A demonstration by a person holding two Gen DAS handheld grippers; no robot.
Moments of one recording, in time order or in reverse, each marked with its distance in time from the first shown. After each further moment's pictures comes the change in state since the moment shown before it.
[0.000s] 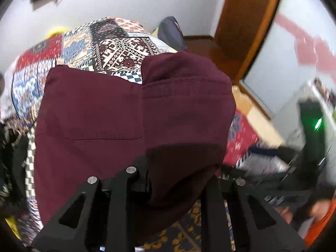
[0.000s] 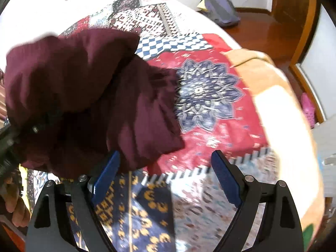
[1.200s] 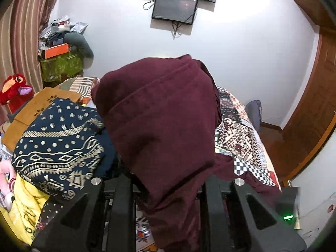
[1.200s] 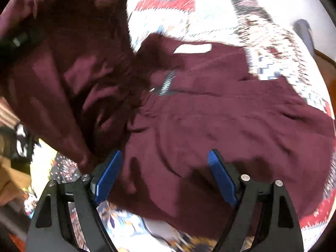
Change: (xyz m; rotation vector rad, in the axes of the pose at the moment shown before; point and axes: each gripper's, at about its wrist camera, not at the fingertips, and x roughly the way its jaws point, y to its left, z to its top) left arm -0.145 0.187 -0.026 -0.552 -0.424 0.384; right arm 0.037 0.215 0.031 -0.367 0.047 0.241
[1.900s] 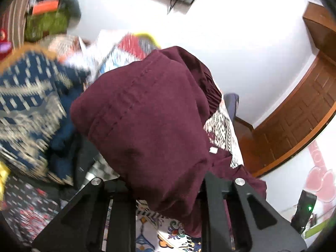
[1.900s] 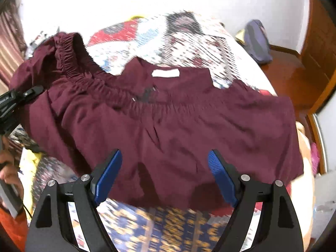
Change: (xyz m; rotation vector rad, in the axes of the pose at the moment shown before) left arm 0.017 0.018 -0.013 -0.163 0.145 -0.194; right arm -0.070 -0.067 -0.011 0.110 -0.131 -0.186
